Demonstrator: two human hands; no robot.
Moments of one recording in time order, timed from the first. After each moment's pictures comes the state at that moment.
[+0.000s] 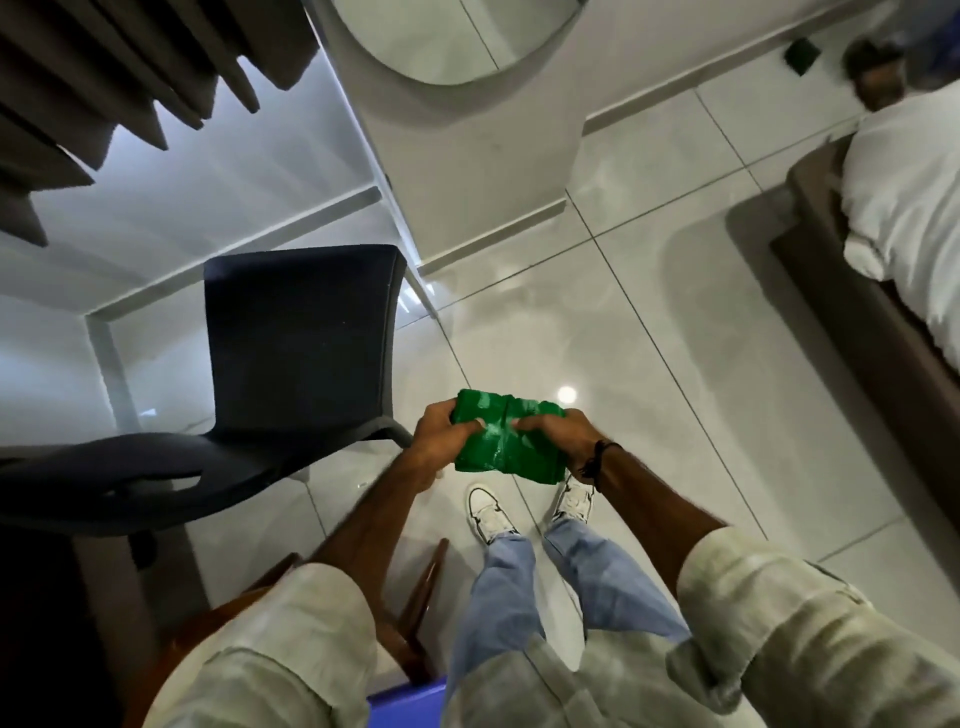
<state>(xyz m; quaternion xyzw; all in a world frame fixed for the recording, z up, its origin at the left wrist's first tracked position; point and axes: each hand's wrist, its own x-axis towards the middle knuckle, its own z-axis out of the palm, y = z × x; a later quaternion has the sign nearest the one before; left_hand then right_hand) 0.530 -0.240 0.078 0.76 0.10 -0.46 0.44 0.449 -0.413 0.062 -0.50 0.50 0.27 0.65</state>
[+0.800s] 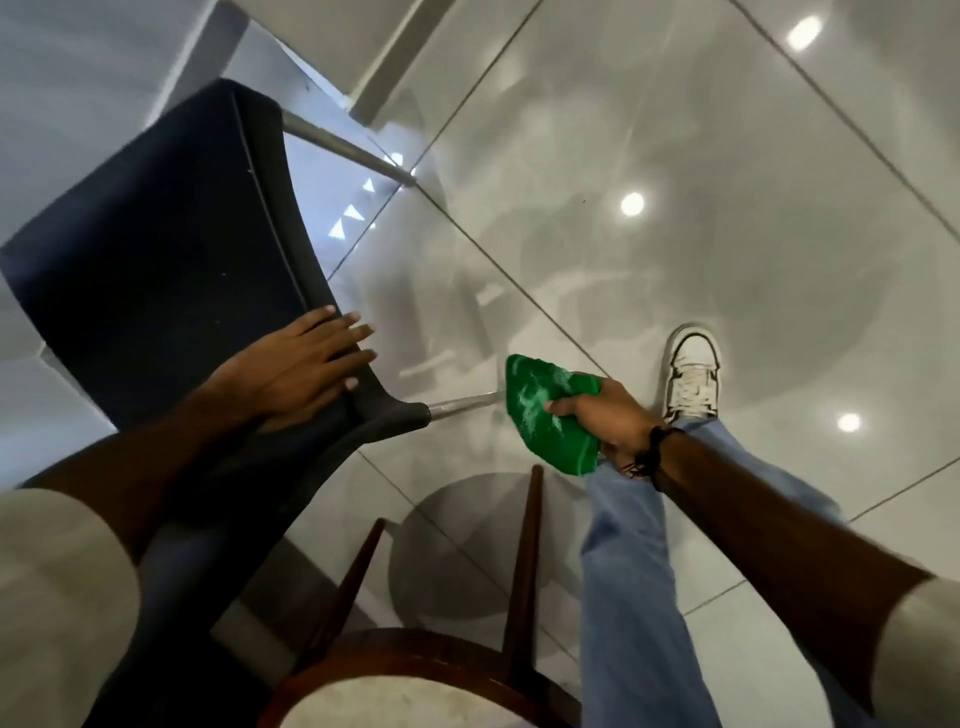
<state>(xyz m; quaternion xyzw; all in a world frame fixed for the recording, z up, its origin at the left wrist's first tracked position) 0.752 -0.136 -0.166 0.59 -0.67 -0.35 -0.28 0.434 -0.343 -0.224 -0.32 0.58 0.25 0.70</state>
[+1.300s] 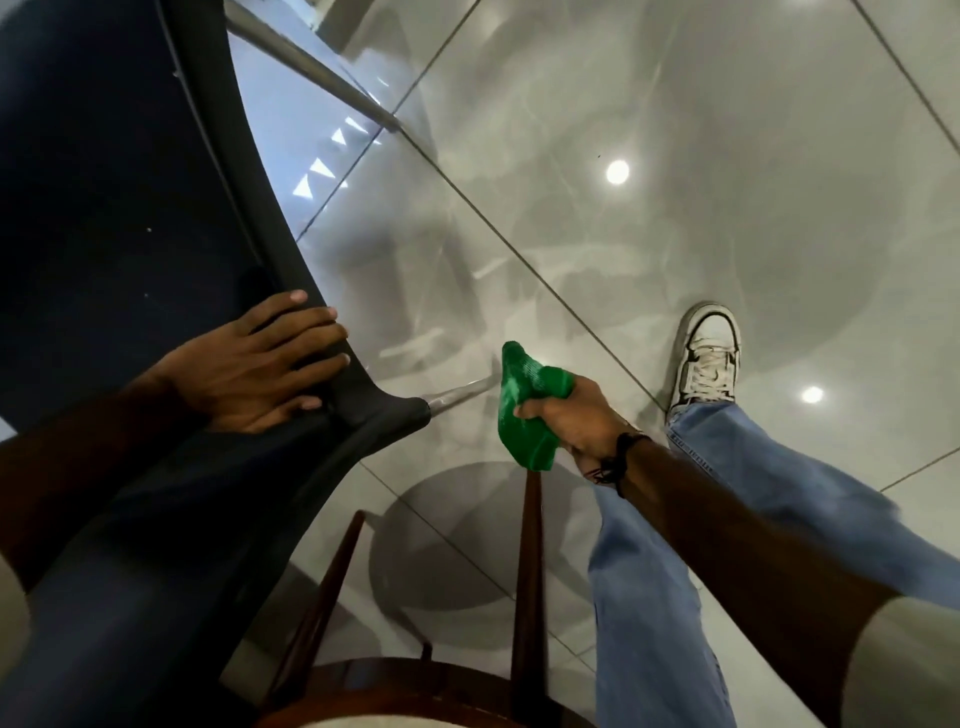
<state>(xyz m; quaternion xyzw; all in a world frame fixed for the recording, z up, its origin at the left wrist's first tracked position) 0.772 -0.088 -0.219 0.54 -0.82 -0.14 -0.13 0.467 -0.280 -0.281 -0.34 0.61 0.26 0.67</state>
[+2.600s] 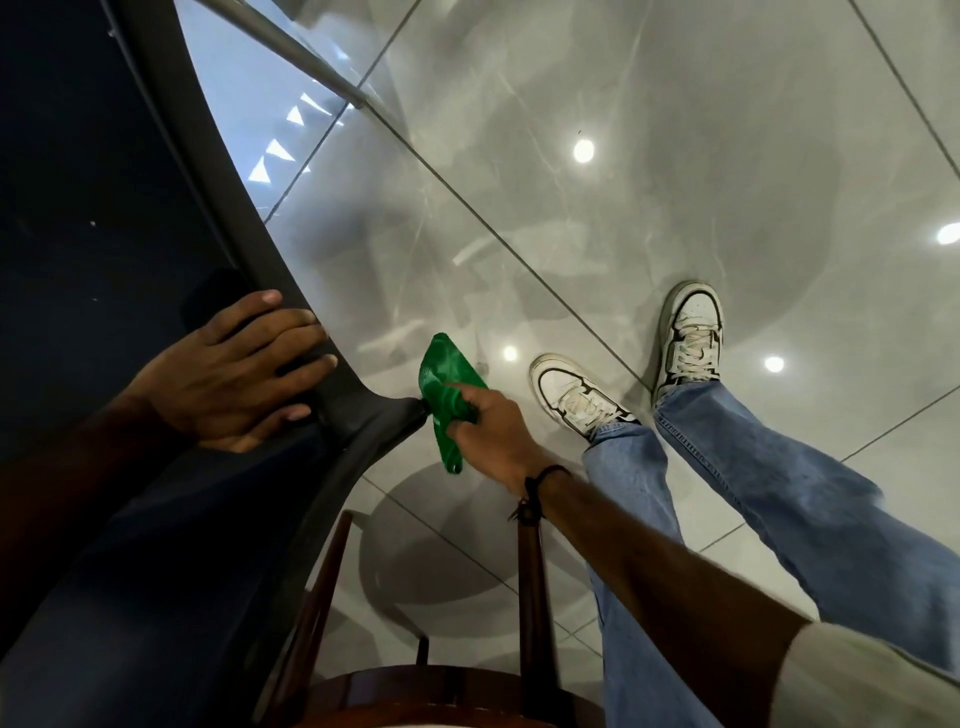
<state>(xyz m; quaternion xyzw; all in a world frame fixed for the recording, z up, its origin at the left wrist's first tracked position) 0.770 -0.084 -0.226 0.54 -0.82 -0.12 -0.14 0.505 -0.205 -0.278 -0.49 0.50 0.27 0.67</state>
